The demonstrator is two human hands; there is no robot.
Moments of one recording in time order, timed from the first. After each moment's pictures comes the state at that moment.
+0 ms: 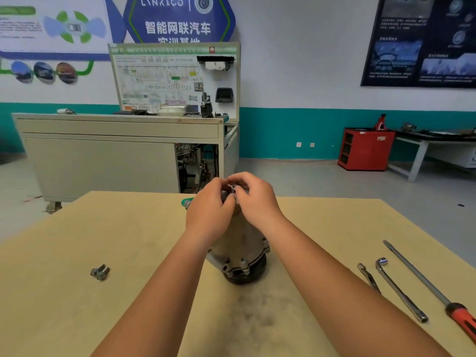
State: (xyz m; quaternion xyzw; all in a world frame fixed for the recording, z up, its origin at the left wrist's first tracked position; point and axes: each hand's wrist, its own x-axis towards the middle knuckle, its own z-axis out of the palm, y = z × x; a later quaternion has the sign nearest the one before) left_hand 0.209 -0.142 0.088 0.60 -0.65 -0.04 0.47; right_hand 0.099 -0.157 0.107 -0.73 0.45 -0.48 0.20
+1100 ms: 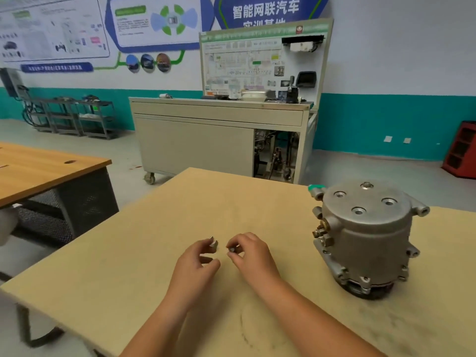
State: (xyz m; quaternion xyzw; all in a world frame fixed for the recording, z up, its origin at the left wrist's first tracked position) left_hand 0.416 -0.035 -0.026 0.69 -0.48 -0.20 0.51; right_hand 0.299 -0.117 -0.024 -0.82 0.38 -0.32 0.27
